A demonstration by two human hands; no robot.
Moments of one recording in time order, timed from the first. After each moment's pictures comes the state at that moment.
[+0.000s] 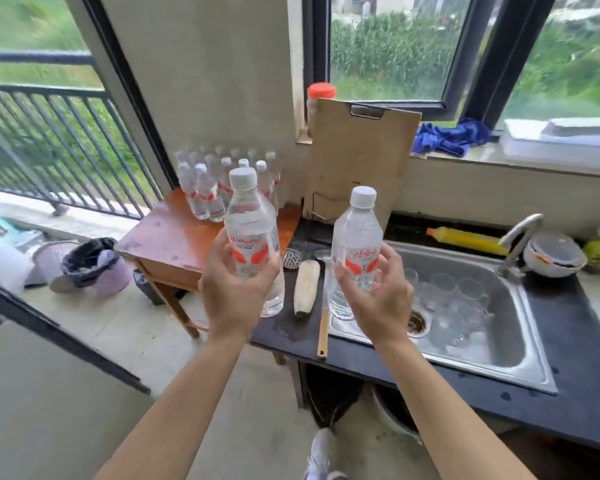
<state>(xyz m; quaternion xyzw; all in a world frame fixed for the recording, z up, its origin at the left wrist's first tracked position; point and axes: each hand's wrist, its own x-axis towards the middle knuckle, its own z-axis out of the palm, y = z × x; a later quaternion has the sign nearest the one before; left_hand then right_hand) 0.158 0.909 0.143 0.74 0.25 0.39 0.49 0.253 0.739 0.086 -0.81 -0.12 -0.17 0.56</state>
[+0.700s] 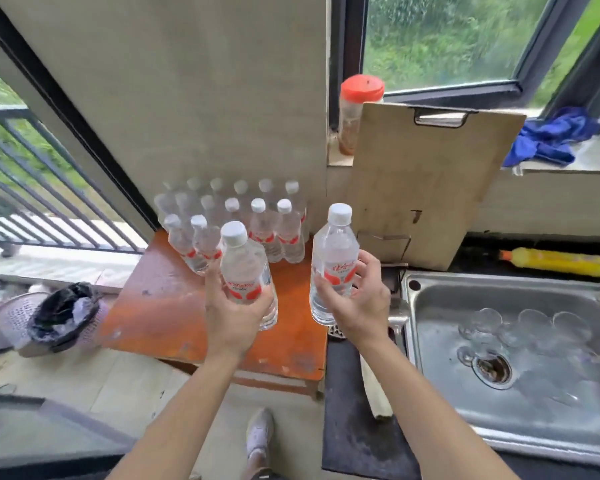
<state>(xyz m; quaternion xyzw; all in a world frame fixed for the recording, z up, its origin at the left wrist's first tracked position) 0.369 1.183 0.068 0.80 0.25 0.24 0.49 0.437 1.004 0.045 -0.82 -0.04 -0.07 0.57</state>
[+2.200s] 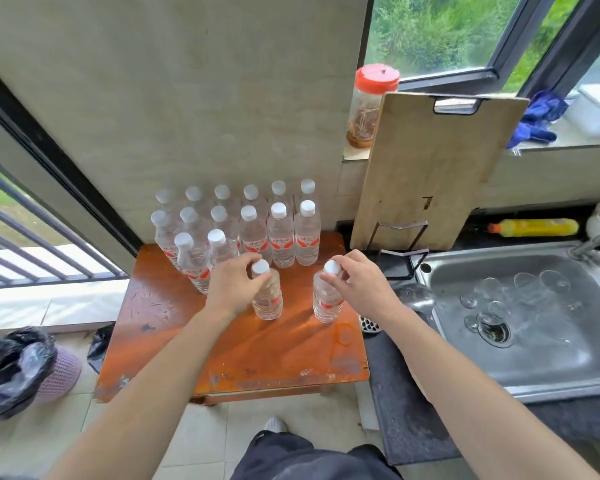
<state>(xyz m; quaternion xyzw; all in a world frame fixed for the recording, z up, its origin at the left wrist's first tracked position) 0.461 1.354 0.027 0.94 0.05 0.05 0.34 0.480 1.098 0.020 -0.94 -0.12 0.06 0.30</state>
